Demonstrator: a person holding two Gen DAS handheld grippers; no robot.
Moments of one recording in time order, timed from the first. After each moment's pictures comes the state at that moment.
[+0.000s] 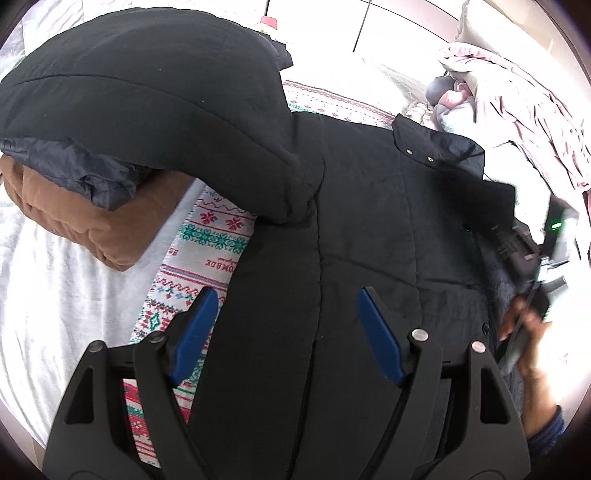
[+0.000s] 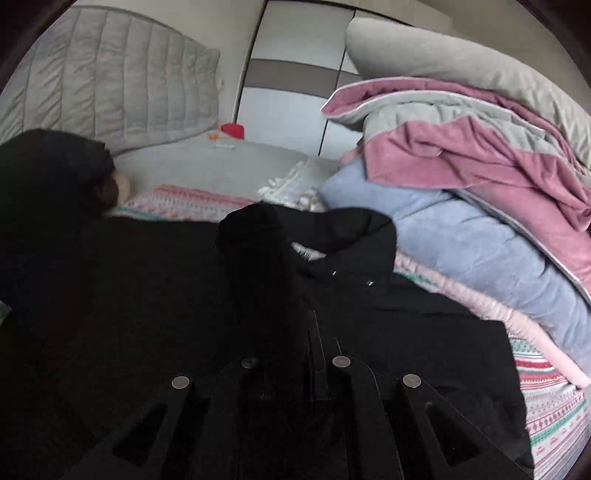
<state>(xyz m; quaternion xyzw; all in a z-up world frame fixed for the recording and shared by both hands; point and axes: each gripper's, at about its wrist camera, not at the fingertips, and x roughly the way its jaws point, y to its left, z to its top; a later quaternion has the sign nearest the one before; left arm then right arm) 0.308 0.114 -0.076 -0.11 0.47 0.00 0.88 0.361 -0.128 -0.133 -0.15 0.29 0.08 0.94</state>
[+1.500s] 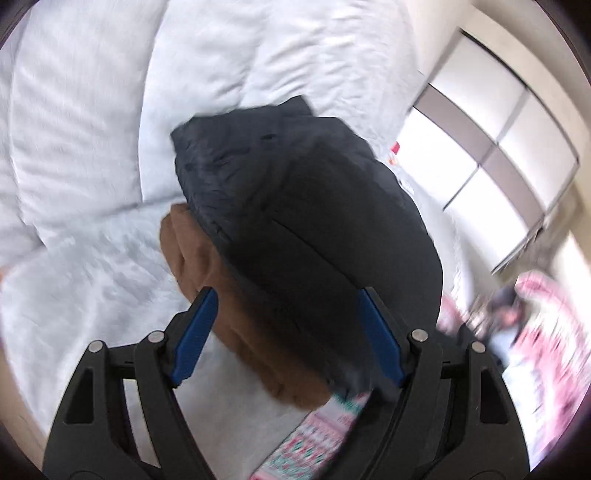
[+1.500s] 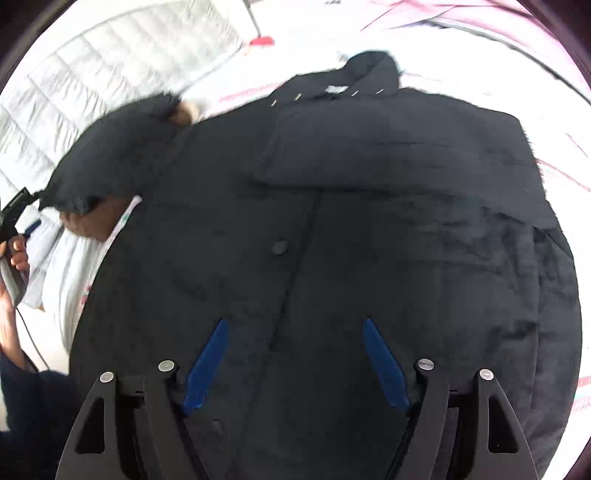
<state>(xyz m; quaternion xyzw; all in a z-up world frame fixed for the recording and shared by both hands) 0.287 0.338 -0.004 -0.33 0.29 0.20 0.88 0.219 -0.273 -0.132 0.01 0.49 0.18 0.85</state>
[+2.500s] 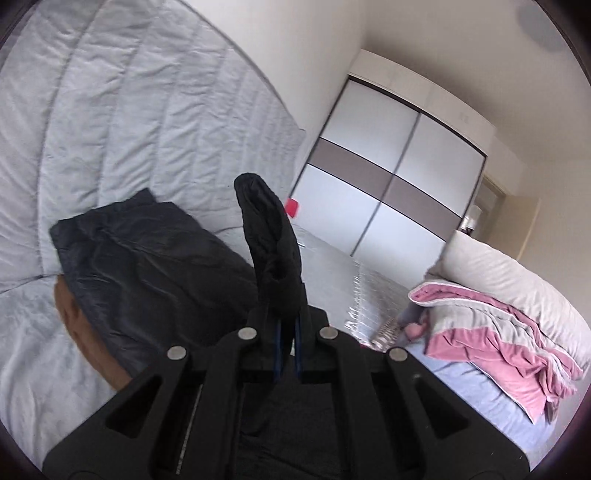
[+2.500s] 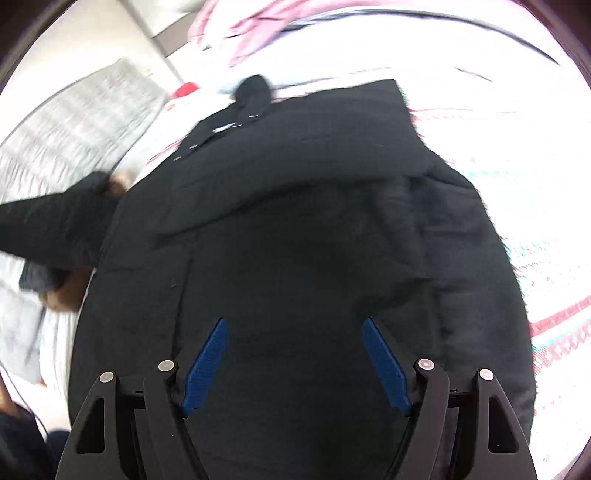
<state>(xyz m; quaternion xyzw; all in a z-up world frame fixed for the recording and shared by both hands) 0.282 0.152 0.111 -0.23 0.12 0.07 0.96 0.213 -0.386 -0.131 0.15 0.49 0.08 0.86</state>
